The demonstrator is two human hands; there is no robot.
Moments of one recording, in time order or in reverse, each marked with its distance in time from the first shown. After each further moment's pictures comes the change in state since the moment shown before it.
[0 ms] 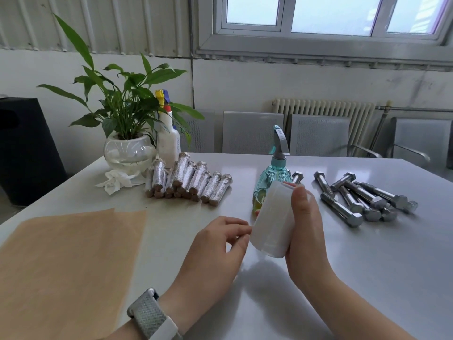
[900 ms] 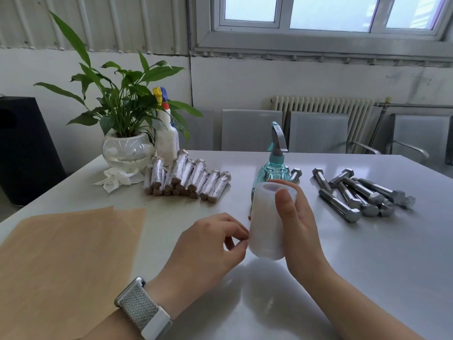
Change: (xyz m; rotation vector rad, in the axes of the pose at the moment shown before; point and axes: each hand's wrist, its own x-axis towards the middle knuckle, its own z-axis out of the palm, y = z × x) left_hand 0.004 0.002 -0.014 0.184 -0.092 0.130; right_hand -0.001 0.000 -0.001 -0.158 -0.140 -0.092
